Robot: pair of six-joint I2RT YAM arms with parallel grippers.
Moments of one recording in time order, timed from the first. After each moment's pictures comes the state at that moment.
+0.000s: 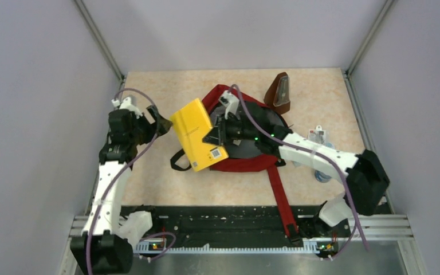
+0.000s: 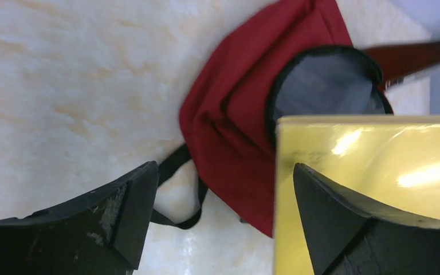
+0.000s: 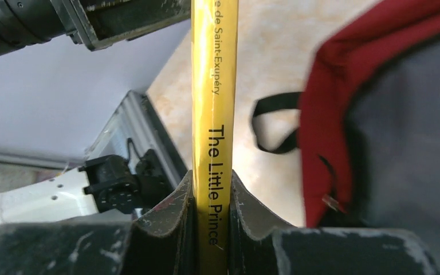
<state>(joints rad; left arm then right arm) 0.13 0.88 0.85 -0.44 0.27 -0.49 0.90 1.58 1.20 0.06 -0.33 0.58</state>
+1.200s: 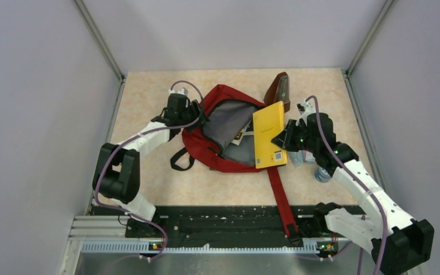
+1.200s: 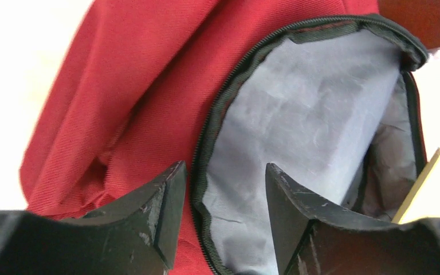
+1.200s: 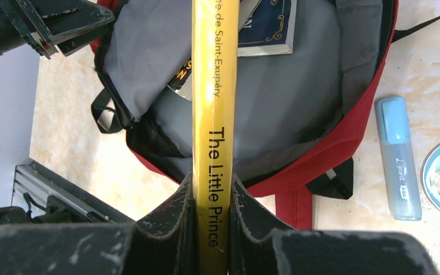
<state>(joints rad) -0.31 1.61 1.04 -0.11 0.14 -0.69 0.38 0.96 0.80 -0.40 -0.21 0.51</state>
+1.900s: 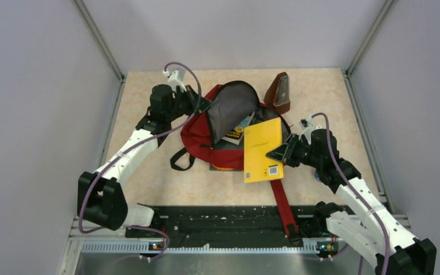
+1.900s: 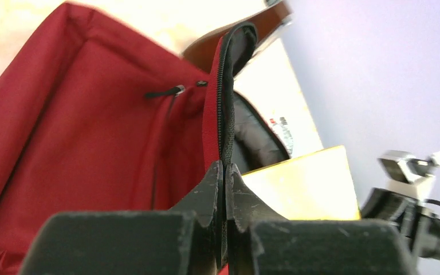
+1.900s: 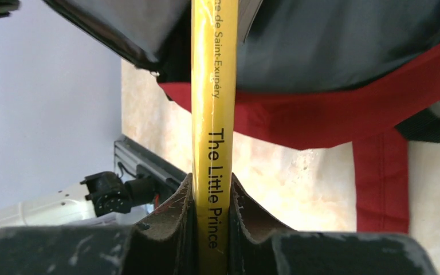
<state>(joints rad) -0.32 1.38 1.05 0.06 0.39 -0.65 0.38 0.78 0.62 -0.35 -0.39 0.80</state>
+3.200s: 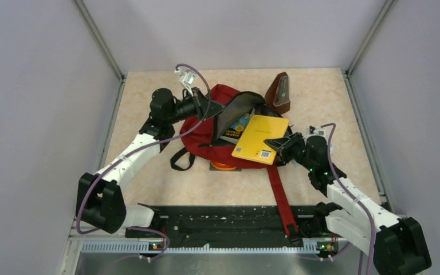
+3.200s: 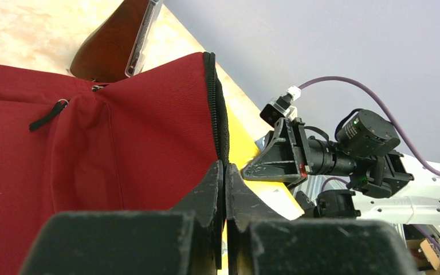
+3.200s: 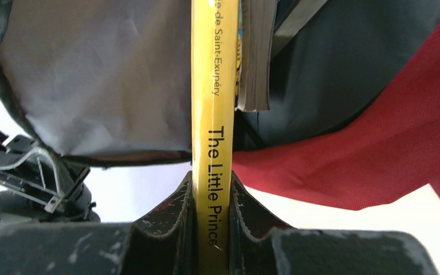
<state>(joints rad) -0.37 1.34 0.99 0.35 0.72 -0.64 0.38 0.87 0.37 0.20 -0.26 1.42</state>
